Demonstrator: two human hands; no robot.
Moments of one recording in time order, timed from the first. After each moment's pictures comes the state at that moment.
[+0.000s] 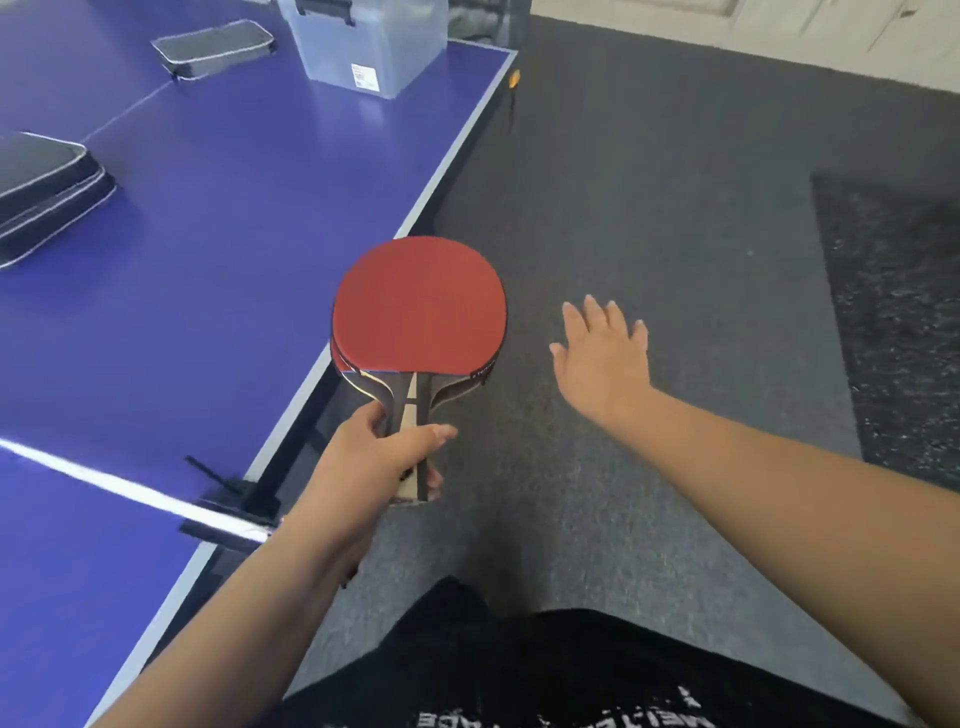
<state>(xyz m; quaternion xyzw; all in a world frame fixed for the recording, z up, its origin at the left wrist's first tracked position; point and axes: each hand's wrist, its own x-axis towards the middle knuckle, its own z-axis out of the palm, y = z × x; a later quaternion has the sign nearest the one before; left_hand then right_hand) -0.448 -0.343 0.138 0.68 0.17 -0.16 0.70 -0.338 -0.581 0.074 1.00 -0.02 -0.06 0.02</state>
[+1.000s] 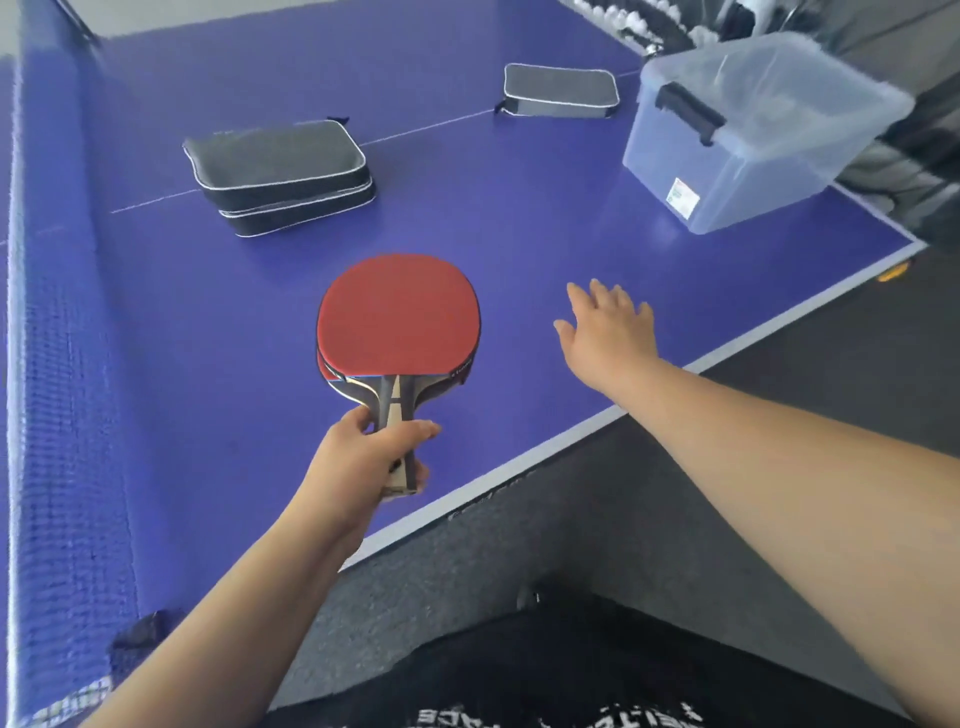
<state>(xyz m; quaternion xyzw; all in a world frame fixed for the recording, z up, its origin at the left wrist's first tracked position) -0.154 -0.252 0.118 0.52 0.46 0.10 0.71 0.113 -0.349 0.073 0.94 0.34 -0.09 0.03</state>
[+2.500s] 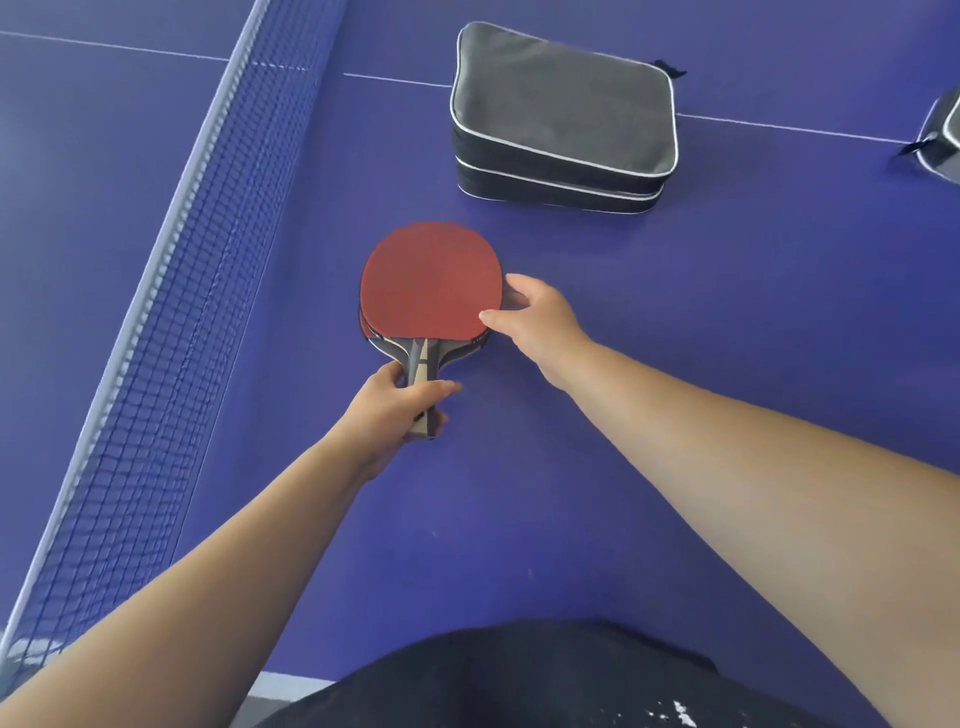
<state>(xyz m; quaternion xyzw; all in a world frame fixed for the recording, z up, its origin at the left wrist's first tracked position) -0.128 -0.007 -0.005 0.35 0.59 0.18 0.70 0.066 0.024 -0.009 0.70 0.38 -0.51 -0.33</state>
